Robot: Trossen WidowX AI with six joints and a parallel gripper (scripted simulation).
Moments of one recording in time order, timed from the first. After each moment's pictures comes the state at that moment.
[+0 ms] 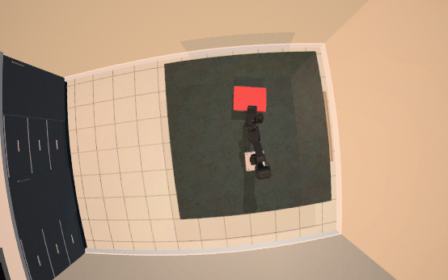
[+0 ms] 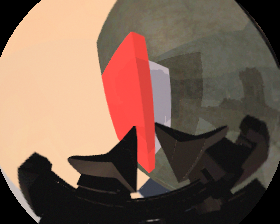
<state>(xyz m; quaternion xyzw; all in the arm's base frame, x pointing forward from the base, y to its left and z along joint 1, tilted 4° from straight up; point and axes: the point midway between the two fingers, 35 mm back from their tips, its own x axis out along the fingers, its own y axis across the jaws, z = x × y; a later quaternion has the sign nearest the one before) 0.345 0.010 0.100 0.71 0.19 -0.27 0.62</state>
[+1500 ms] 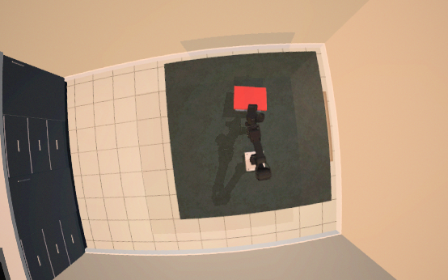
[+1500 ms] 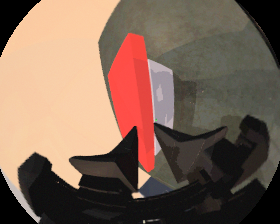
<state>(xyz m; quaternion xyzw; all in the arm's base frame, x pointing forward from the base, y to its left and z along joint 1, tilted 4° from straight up) 0.349 0.008 0.119 0.71 0.19 -0.27 0.62</state>
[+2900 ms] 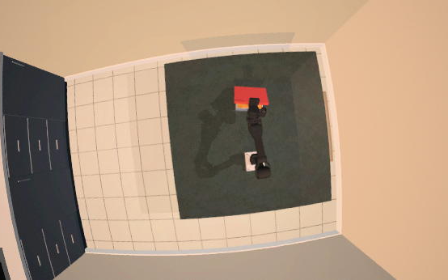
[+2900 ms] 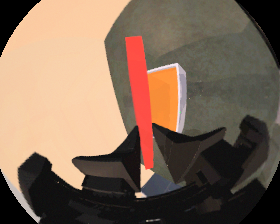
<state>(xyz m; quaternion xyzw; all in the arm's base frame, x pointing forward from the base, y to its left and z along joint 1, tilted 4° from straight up) 0.375 0.000 0.174 0.71 0.19 -0.27 0.62</state>
